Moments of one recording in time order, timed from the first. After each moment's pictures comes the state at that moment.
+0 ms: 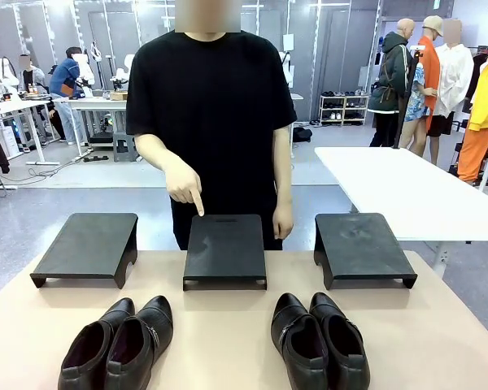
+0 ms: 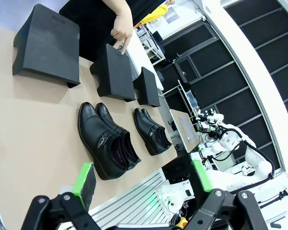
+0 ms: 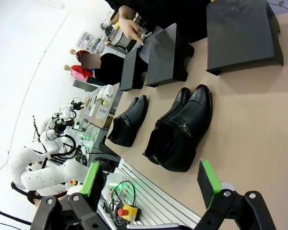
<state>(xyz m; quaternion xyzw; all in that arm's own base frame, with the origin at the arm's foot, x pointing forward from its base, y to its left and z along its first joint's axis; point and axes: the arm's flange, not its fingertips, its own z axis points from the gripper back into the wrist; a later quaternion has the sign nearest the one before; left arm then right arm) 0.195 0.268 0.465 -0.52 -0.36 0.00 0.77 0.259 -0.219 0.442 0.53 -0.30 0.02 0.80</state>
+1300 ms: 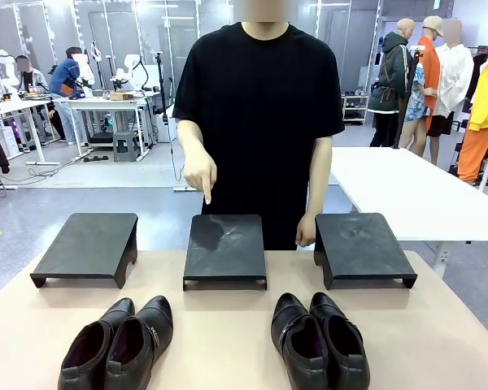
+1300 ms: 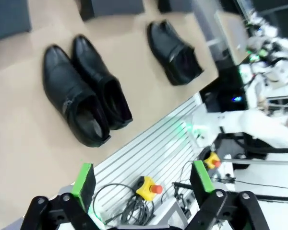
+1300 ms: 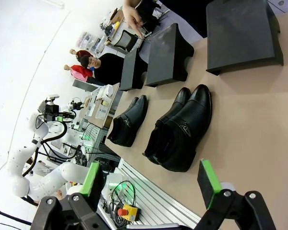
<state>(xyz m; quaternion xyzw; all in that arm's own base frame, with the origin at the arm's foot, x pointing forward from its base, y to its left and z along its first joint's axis) 0.290 0.014 0.551 -0.36 -0.13 -0.16 0.91 0.259 -0.219 0.443 0.53 -0.30 0.02 0.80</state>
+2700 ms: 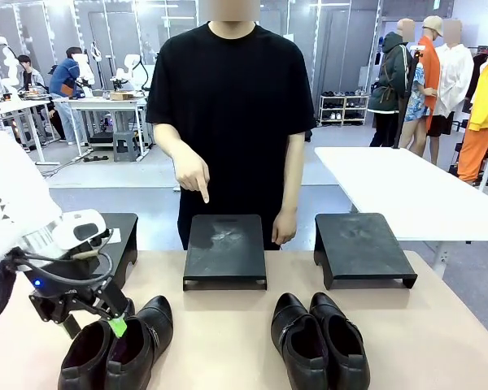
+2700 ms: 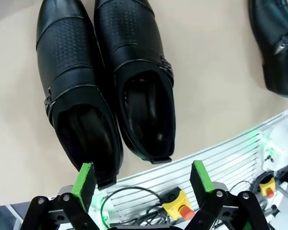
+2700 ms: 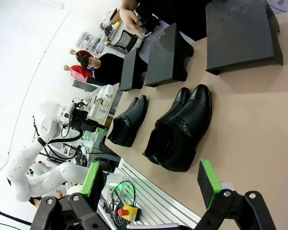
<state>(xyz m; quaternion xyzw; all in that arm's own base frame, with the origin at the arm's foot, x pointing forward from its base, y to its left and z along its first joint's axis) 0.321 -0.171 0.422 -0.12 -0.03 -0.11 0.99 0.259 -0.219 0.442 0.53 -0.30 0.02 0.80</state>
